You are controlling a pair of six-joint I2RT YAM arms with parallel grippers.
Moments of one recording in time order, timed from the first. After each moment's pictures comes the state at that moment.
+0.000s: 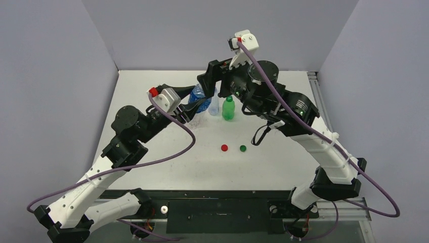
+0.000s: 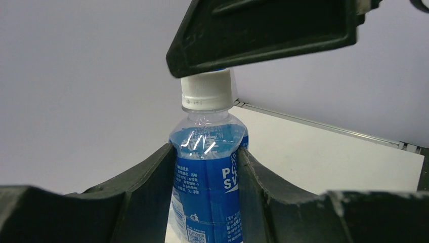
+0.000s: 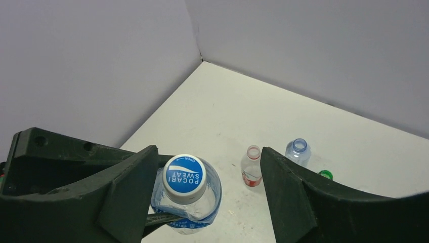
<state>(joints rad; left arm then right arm) -0.75 0.93 1.14 0.06 0.16 0.14 1.04 1.52 2.18 -0.72 0.37 0.21</state>
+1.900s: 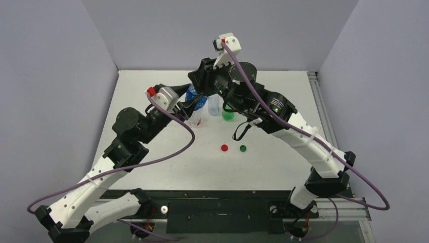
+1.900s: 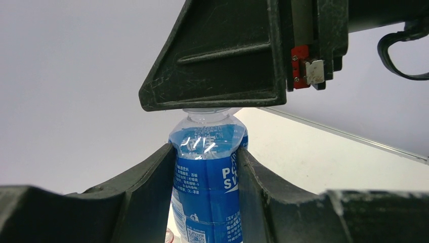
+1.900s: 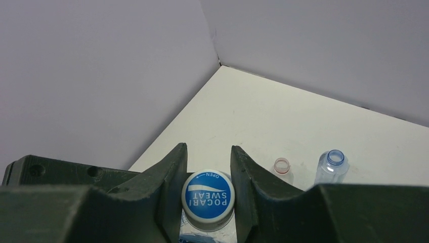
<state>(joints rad) -0.75 0.92 1.09 0.11 0.06 0.15 1.04 1.60 2.08 -0.53 0.36 0.30</state>
